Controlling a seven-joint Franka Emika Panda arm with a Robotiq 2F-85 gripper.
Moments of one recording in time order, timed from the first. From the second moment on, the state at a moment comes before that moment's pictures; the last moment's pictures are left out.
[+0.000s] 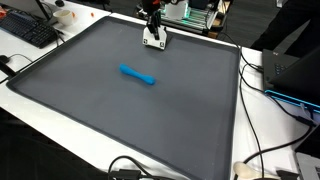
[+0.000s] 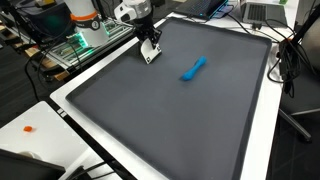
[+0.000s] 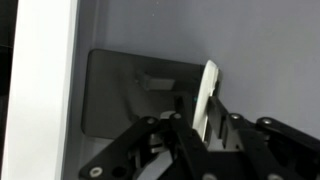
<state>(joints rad) 0.01 -0.06 0.07 -2.74 0.50 2.65 0.98</state>
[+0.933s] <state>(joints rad) 0.03 -0.08 0.07 -2.70 0.54 2.72 0.98</state>
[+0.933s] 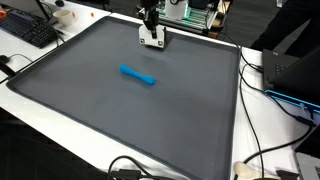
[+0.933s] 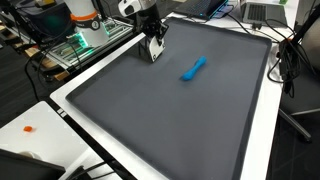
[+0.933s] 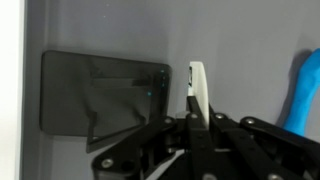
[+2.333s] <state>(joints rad) 0.12 0.20 0.12 -2.03 0.05 2.19 0.64</state>
